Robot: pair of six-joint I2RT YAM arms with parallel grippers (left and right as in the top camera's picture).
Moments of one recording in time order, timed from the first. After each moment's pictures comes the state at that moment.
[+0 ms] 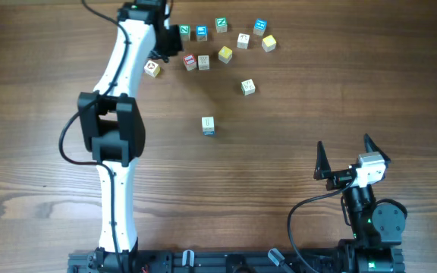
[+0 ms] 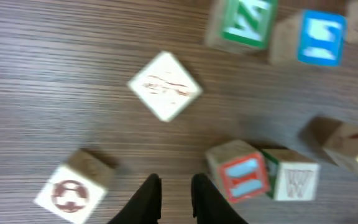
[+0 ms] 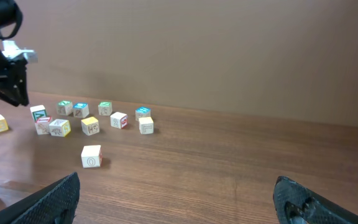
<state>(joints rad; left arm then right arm) -0.15 2.48 2.30 -1.04 0.05 -0.30 -0.02 0.02 0.01 0.01 -0.16 -0.06</state>
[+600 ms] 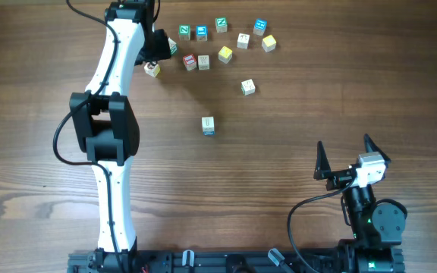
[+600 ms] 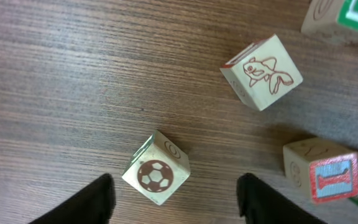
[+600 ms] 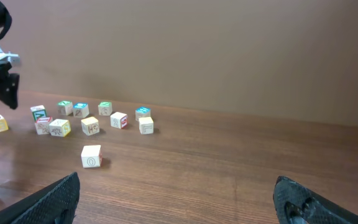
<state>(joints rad) -0.11 2.48 2.30 -1.13 -0.06 -0.29 -0.02 0.02 0.01 0.01 -0.16 -0.06</state>
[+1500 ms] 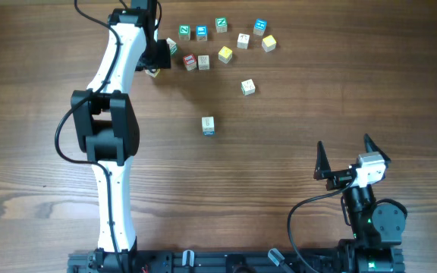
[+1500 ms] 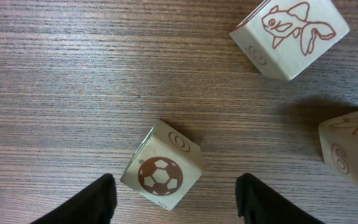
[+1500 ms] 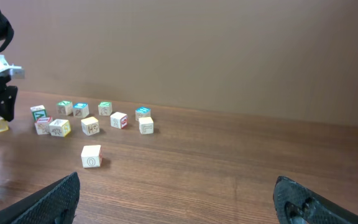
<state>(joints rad) -0.11 2.48 2.22 -1.11 -0.06 -0.18 -0.02 0.02 0.01 0.01 -0.16 -0.06</state>
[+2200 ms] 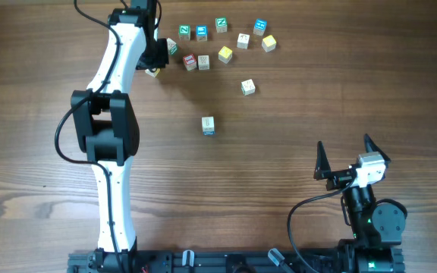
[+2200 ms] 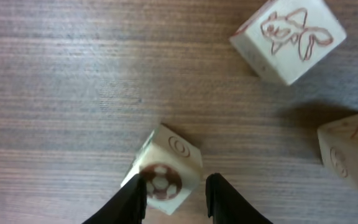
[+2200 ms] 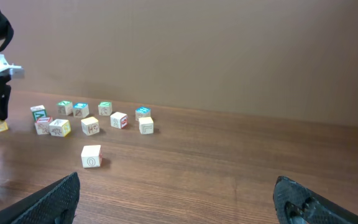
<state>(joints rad) -0.10 2.48 2.22 -1.10 -0.06 -0.18 -0.02 0.02 0.01 0.01 -0.16 -0.06</state>
